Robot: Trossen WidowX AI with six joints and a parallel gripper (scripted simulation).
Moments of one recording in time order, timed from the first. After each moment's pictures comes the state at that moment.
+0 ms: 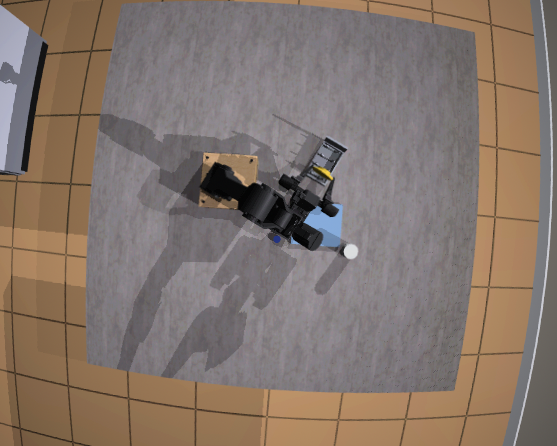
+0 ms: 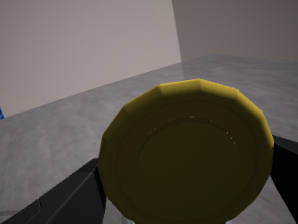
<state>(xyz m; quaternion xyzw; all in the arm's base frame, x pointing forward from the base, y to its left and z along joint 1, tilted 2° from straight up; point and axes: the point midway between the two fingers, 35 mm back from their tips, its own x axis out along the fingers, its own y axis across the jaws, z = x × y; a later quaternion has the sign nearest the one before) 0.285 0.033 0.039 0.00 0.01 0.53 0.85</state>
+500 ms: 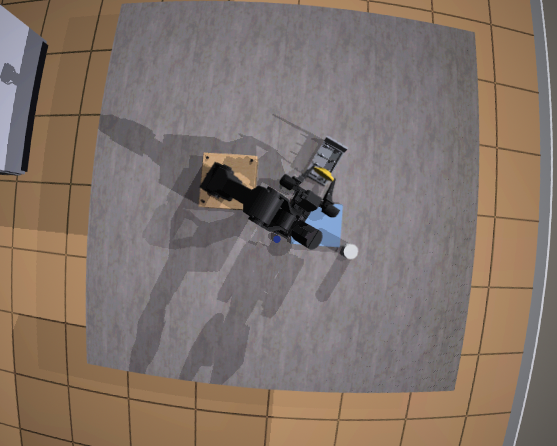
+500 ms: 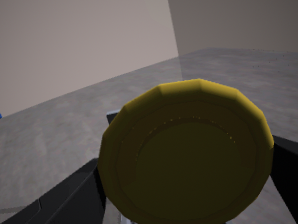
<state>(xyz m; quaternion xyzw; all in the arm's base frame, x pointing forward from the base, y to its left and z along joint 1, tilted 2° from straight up) 0.288 0.033 0.031 0.01 0.02 0.53 0.85</state>
